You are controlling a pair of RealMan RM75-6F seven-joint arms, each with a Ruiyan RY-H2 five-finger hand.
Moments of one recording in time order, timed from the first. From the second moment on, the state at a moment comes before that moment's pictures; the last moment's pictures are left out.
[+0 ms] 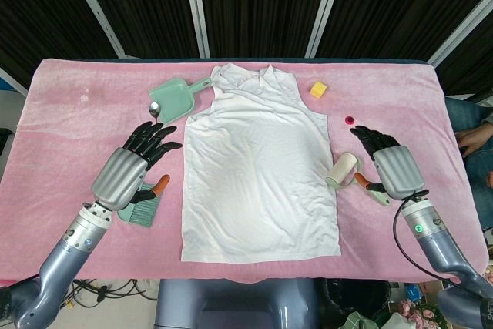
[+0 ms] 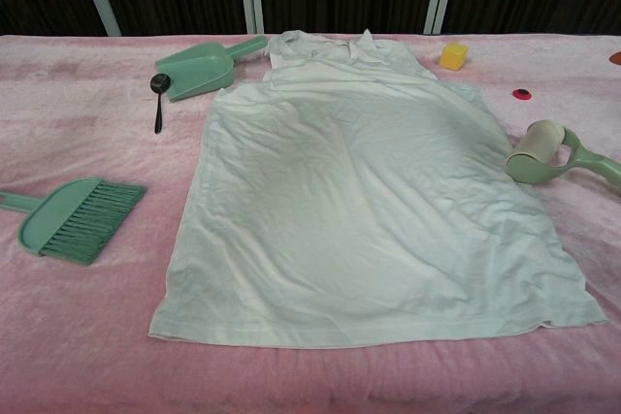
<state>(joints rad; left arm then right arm) -0.53 -1.18 -0.24 -1.96 1.46 1.18 0.21 0.52 -1.09 0.15 -1.62 -1.37 1.11 0.03</state>
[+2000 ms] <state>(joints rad) -0.11 -0.95 -0.02 -1.86 1.49 1.58 0.05 0.38 -1.20 0.15 -1.78 -0.73 1.21 -0.15</state>
